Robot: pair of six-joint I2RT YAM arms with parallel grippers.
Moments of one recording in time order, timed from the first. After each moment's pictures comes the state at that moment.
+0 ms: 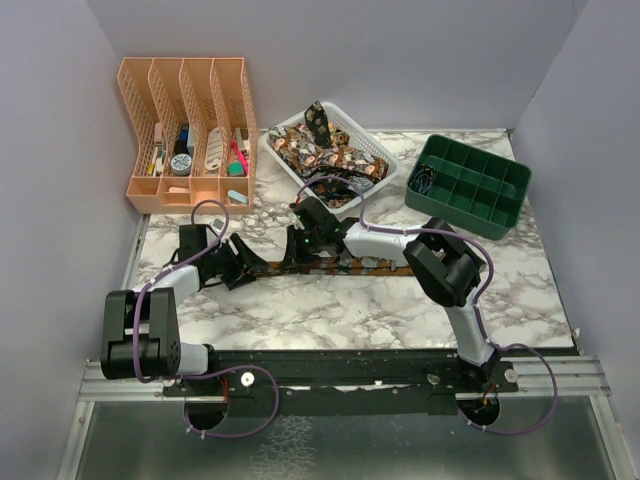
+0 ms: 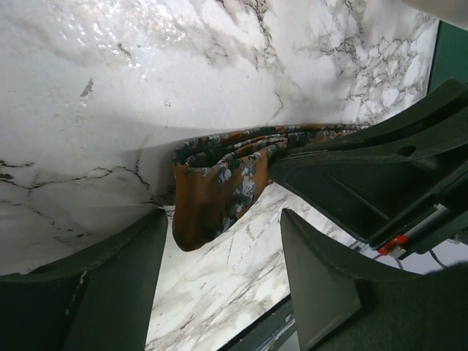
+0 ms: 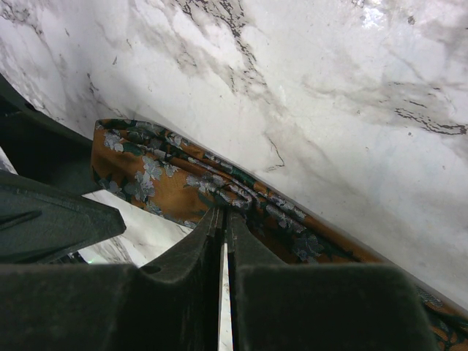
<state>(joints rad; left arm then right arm) 0.06 1.36 0.51 -0.09 0.64 -0.61 0.87 2.14 1.44 -0.13 -0.26 0.67</state>
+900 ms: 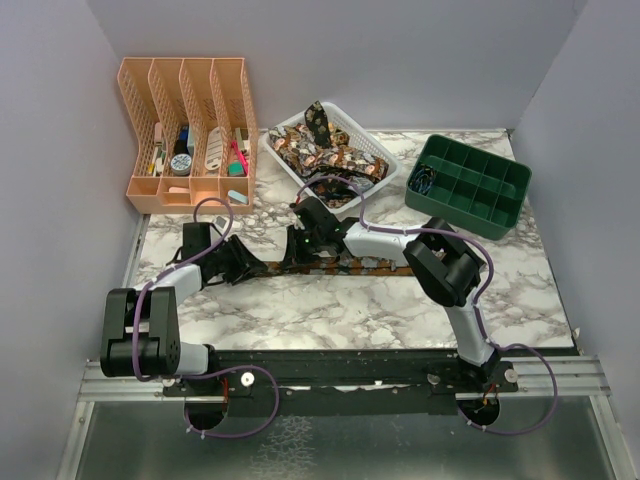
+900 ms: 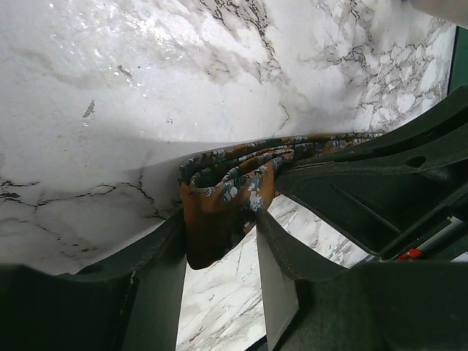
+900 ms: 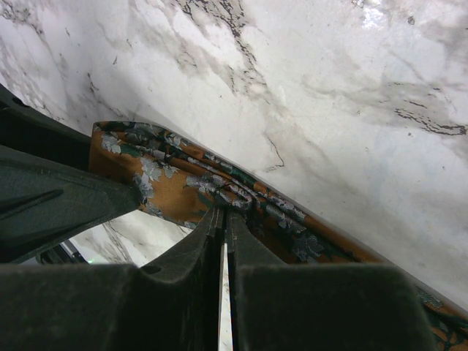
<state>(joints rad) 0.04 1.37 0.50 -0.05 0.59 -0.61 0.87 2.14 1.44 -0.13 -0.26 0.67</state>
